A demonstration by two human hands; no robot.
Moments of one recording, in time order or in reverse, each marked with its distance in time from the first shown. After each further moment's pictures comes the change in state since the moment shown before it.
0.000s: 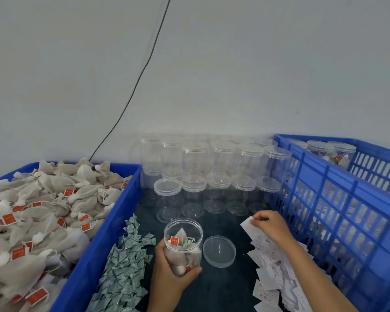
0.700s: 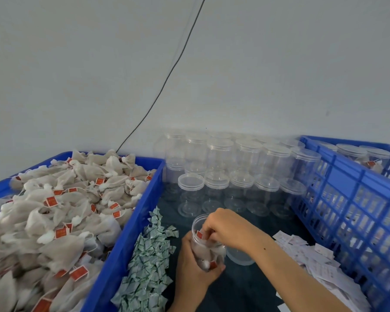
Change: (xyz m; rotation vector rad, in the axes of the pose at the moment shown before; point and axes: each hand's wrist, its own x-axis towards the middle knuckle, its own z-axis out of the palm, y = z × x) left_hand -0.007 0.013 0.001 0.093 0.023 -0.002; right_hand -0.065 -0.146 0.077 -0.717 -0.555 -0.709
